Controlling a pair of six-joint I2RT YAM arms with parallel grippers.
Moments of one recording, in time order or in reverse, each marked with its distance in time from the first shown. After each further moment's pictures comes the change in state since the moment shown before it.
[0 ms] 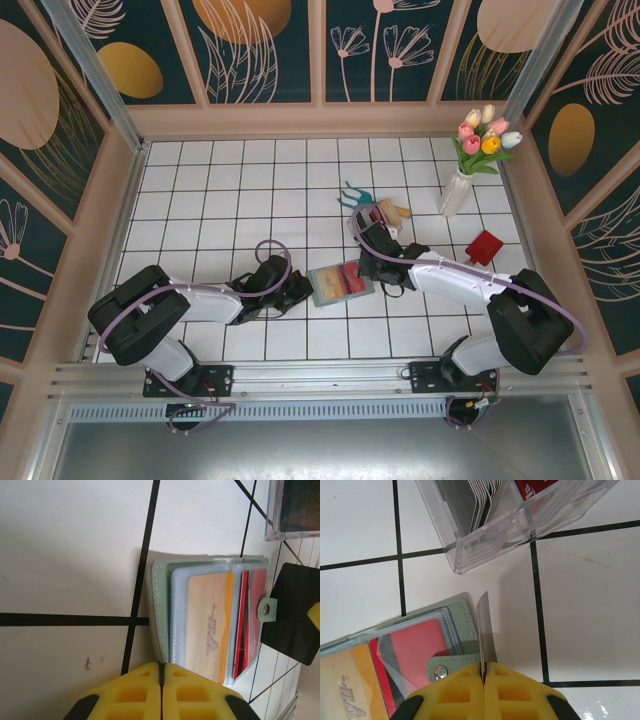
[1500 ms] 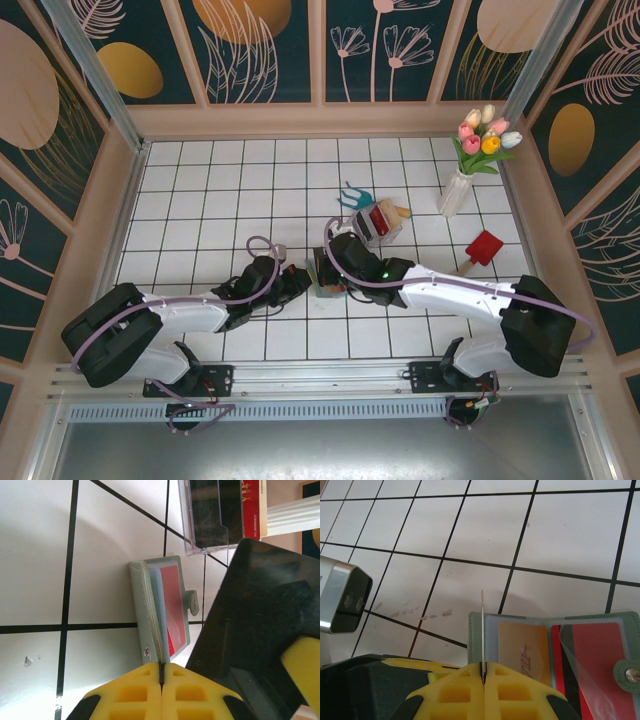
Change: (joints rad) left arm 0.000 -0.166 -0.066 0.097 -0.018 0.026; right arm 0.272 -0.034 0.056 0.246 -0.033 -0.052
